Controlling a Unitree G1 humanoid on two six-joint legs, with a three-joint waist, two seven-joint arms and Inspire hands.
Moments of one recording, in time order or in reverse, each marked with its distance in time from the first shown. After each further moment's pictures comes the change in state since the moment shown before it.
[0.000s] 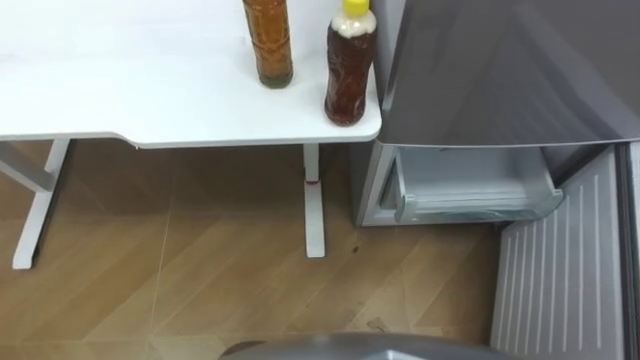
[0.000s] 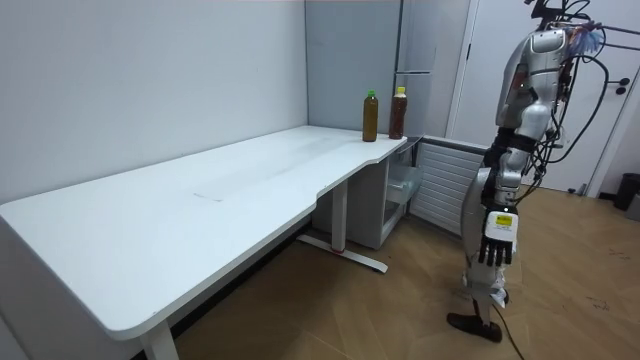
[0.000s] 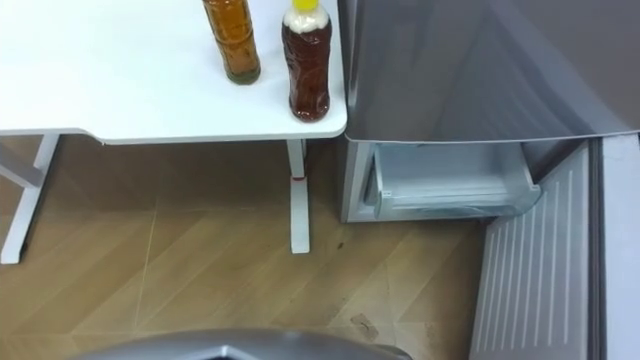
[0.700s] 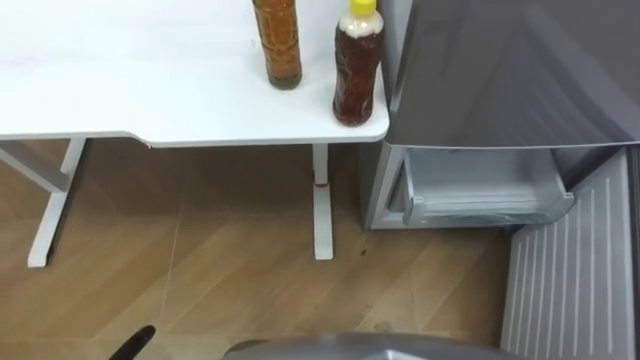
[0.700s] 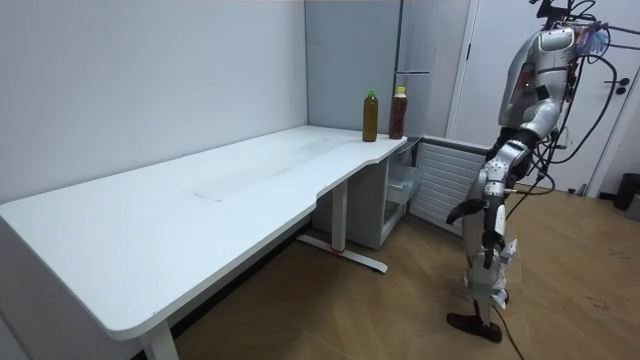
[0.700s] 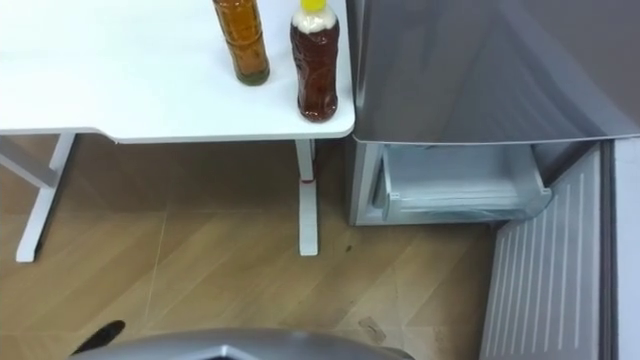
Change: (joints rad) left arm 0.003 0.003 0.263 -0.330 -0.696 -0.198 0.415; right arm 0.032 -0.020 -0.072 -0.039 0.037 -0.054 -0.016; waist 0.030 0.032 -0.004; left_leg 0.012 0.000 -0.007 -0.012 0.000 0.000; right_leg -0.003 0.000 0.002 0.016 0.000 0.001
